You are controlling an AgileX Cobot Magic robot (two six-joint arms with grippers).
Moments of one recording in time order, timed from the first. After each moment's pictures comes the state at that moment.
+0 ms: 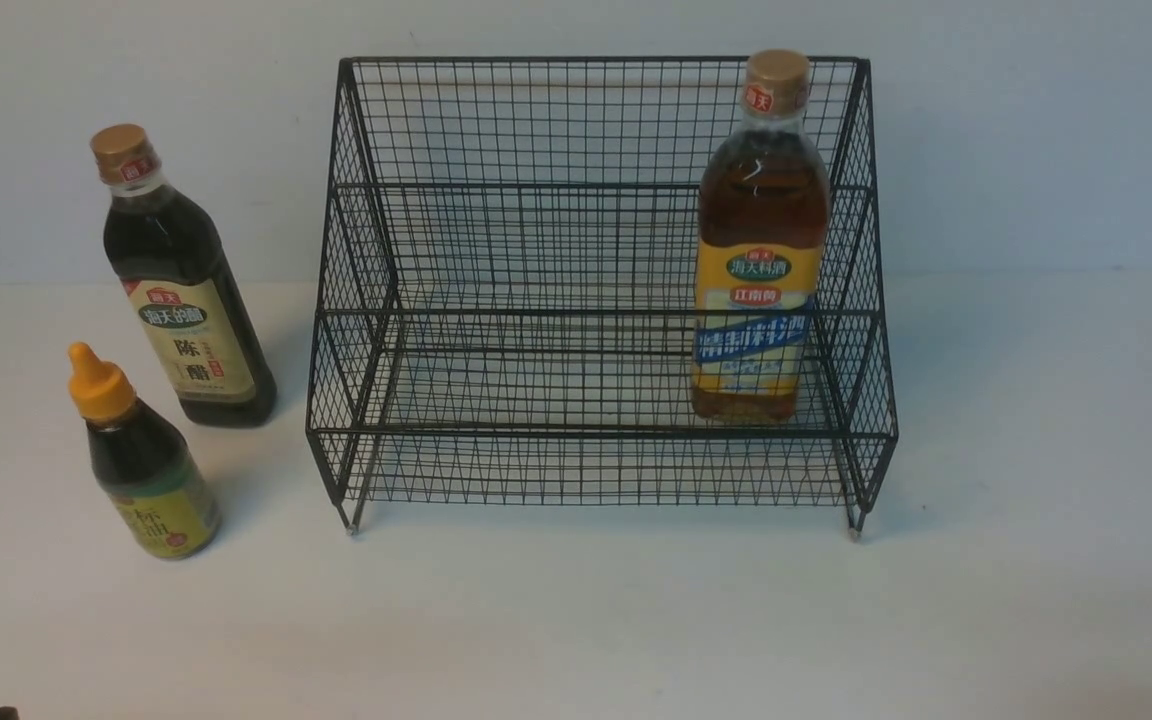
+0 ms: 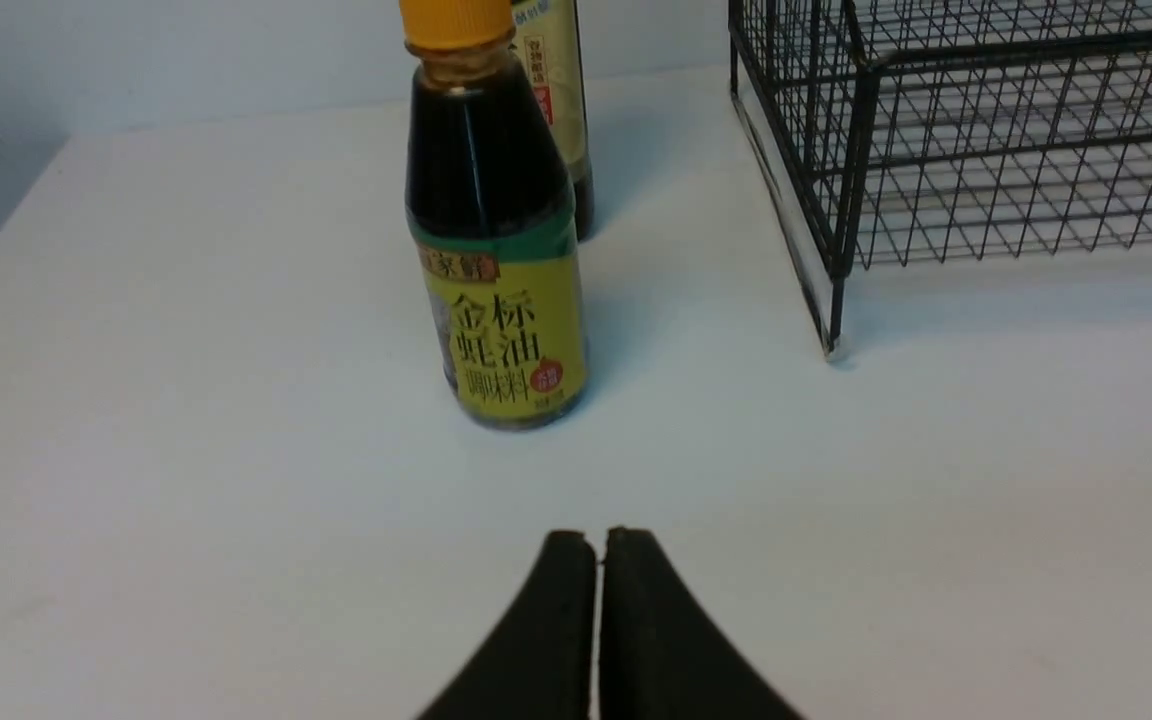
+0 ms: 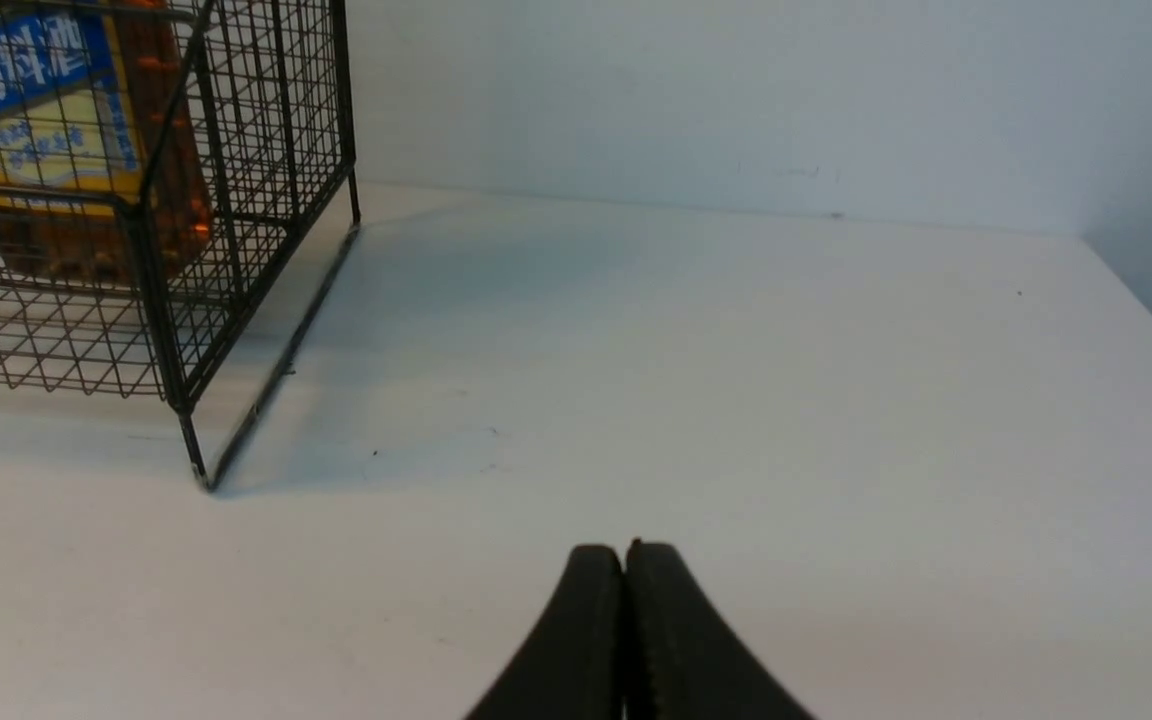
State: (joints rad) right arm -0.02 -0.01 0.02 -0.02 0.38 -0.04; left arm -0.07 -0.01 0.03 0.03 0.33 -0.01
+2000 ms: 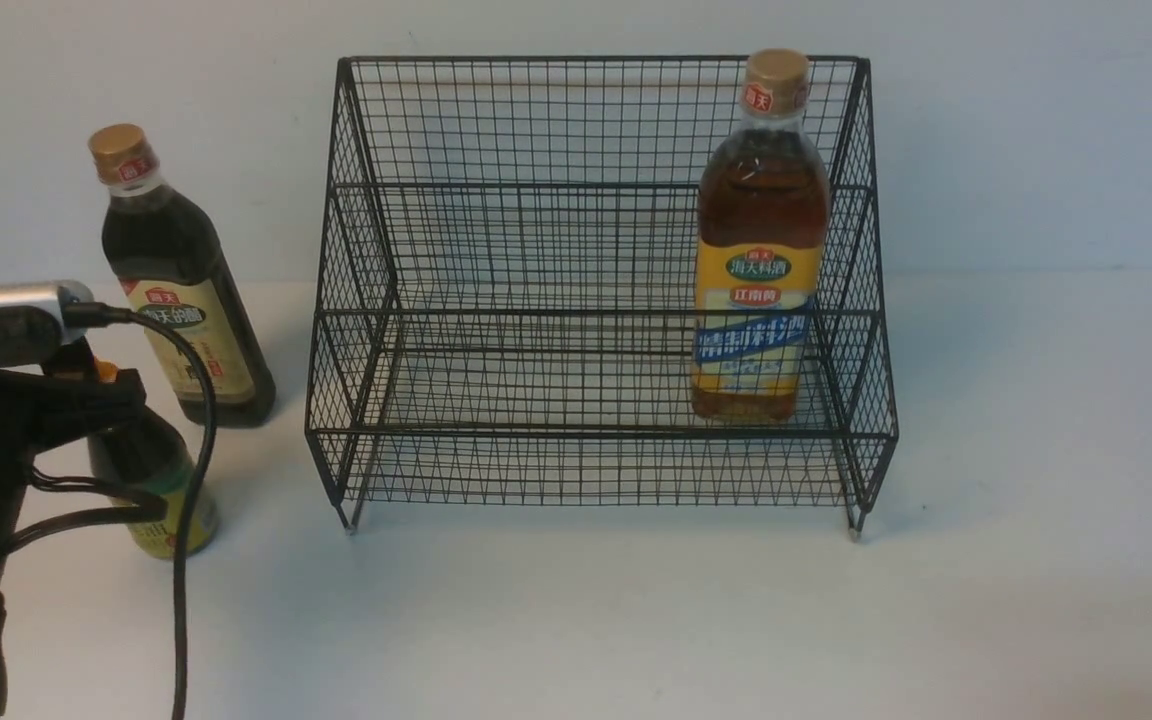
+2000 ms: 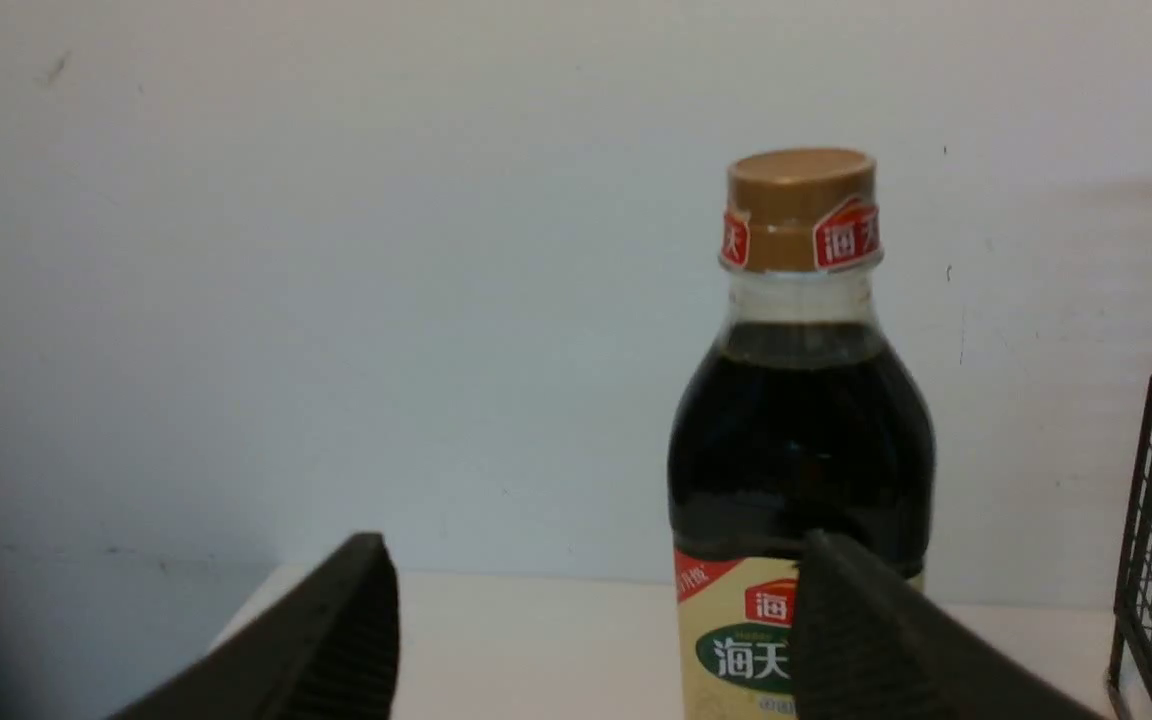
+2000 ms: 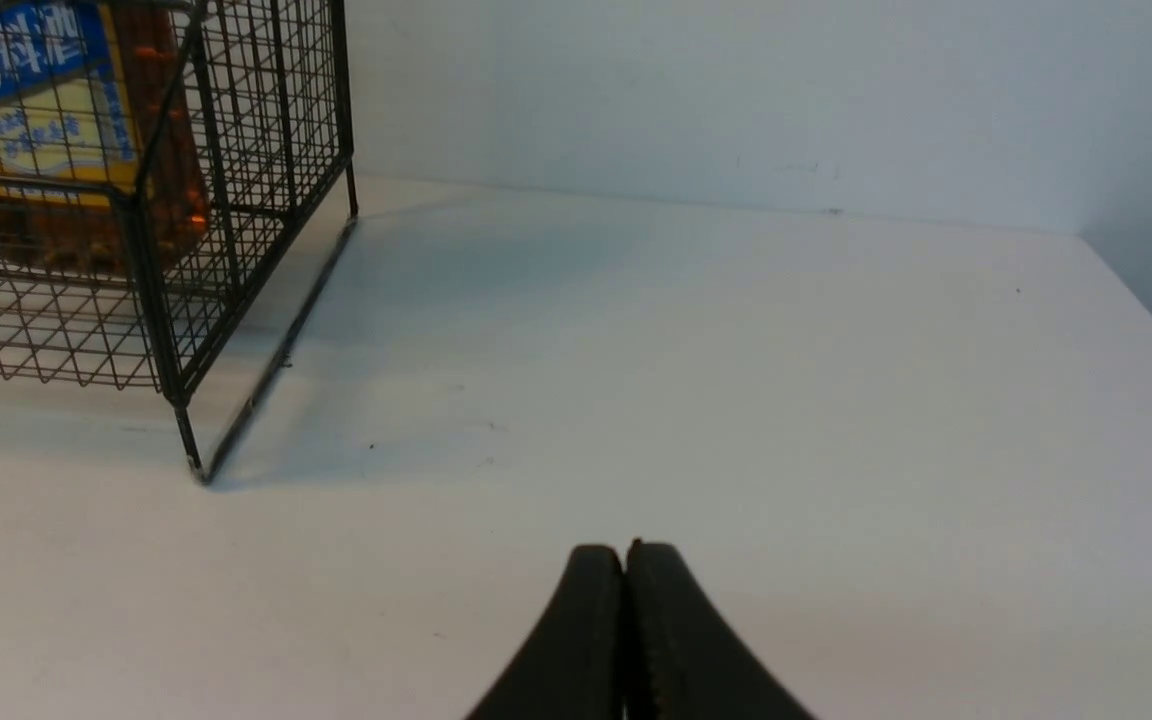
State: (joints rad) right arm -0.02 -0.01 0.02 -0.02 0.39 -0.05; left arm -0.07 1.43 -0.36 -0.36 -1.02 0.23
